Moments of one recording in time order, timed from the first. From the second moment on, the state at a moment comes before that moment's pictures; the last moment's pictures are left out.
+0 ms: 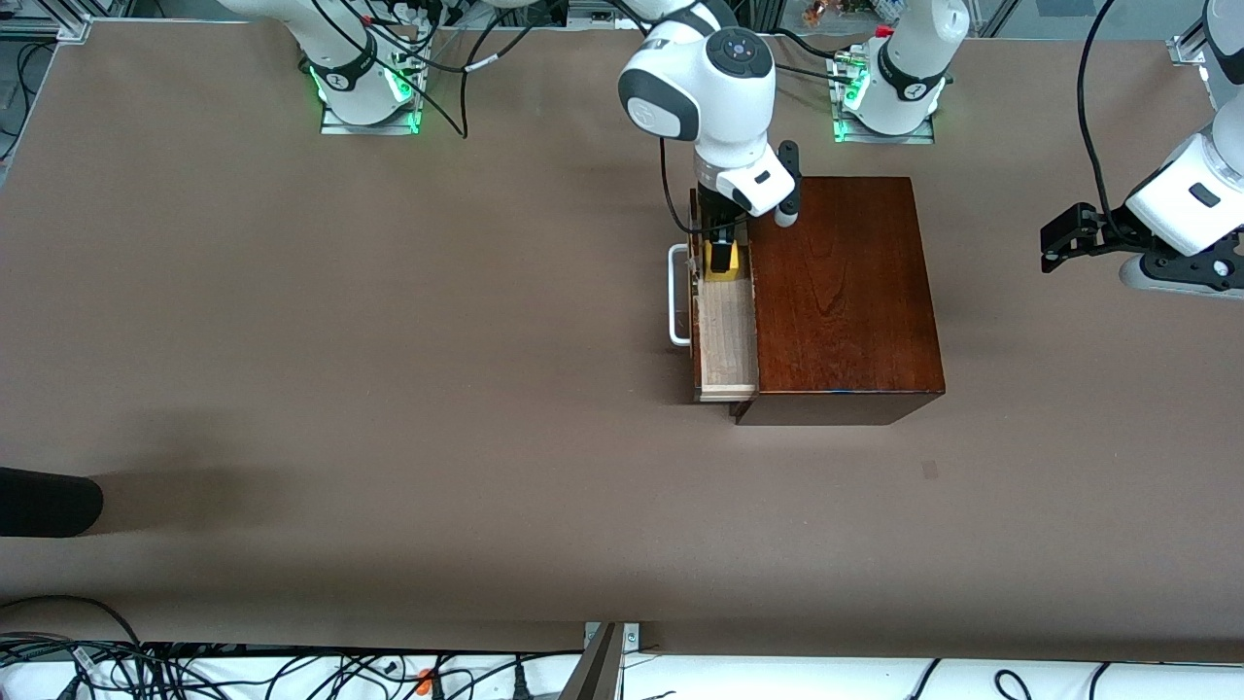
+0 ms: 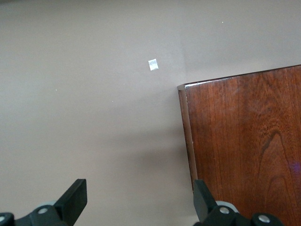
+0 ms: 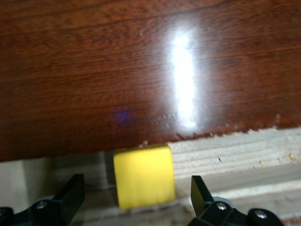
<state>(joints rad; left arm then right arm) -0.06 0.02 0.03 -1.65 0.06 1.65 0.10 1.02 0.81 0.02 -1.12 -0.12 2.07 -0.40</state>
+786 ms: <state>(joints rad) -0.06 0.02 0.03 -1.64 0.06 1.65 0.10 1.02 0.85 0.00 -1.12 -0.13 2.11 -0.40</state>
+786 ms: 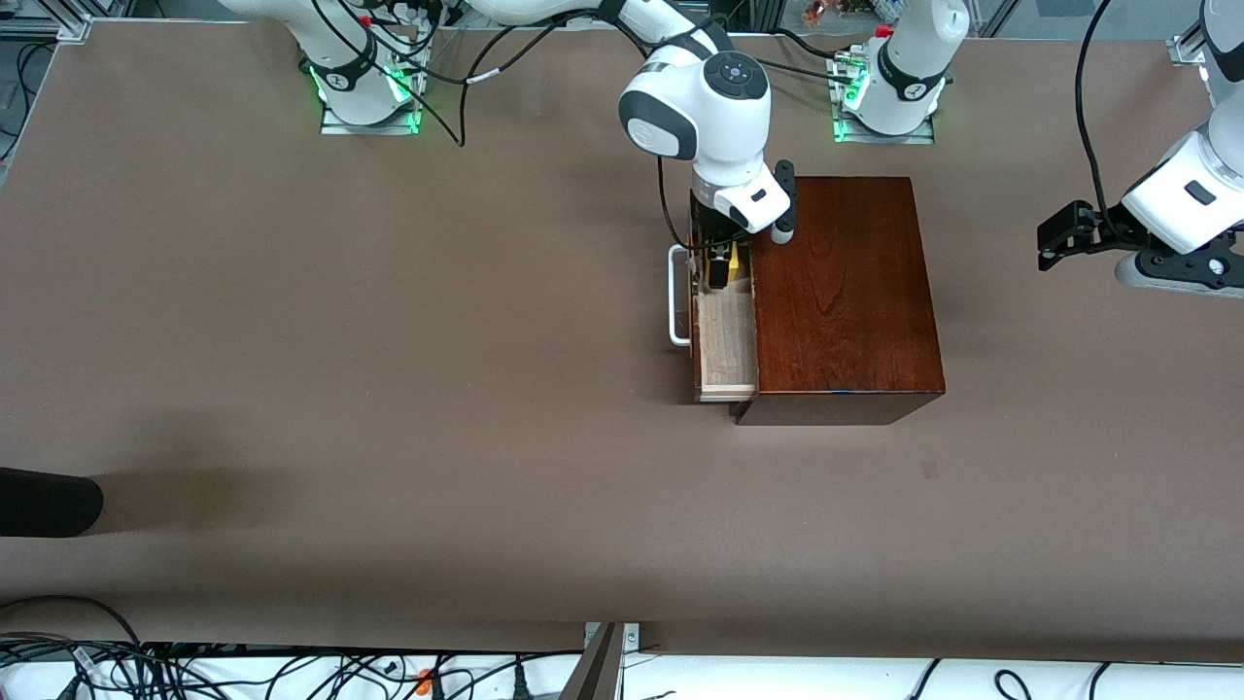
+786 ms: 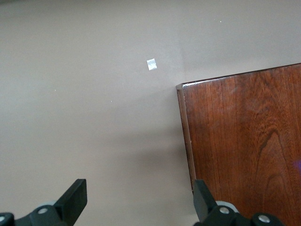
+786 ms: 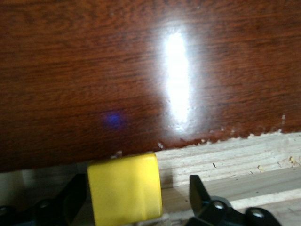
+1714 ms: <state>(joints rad) -0.06 0.02 0.02 -1.64 0.06 1.65 0.10 1.03 0.83 0.00 -1.01 -0.13 1.96 -0.33</state>
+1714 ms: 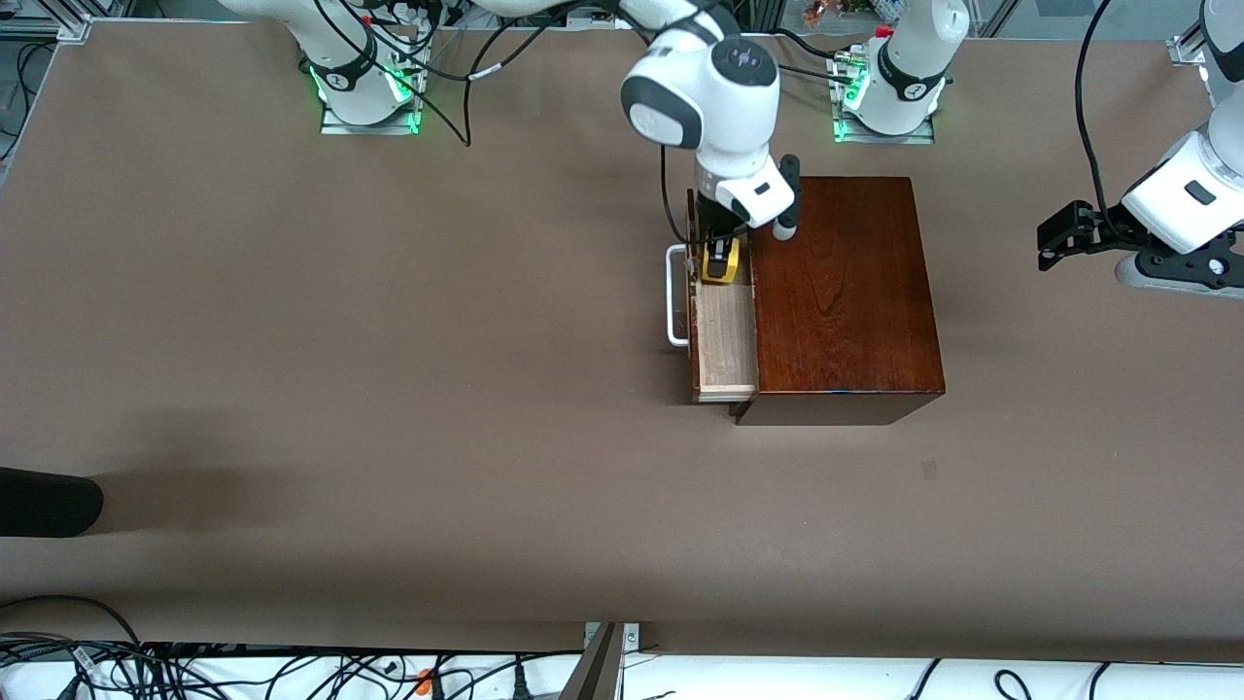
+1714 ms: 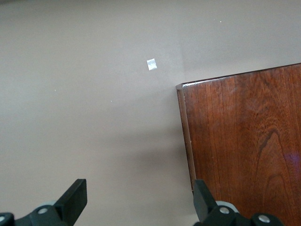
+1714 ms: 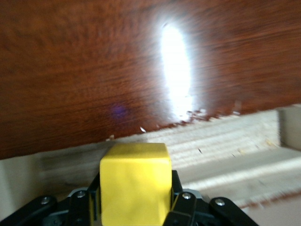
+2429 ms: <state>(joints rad) -0.06 0.02 0.02 -1.64 0.06 1.65 0.10 0.93 0.68 -0.03 -0.94 -0.06 1.73 -0.23</state>
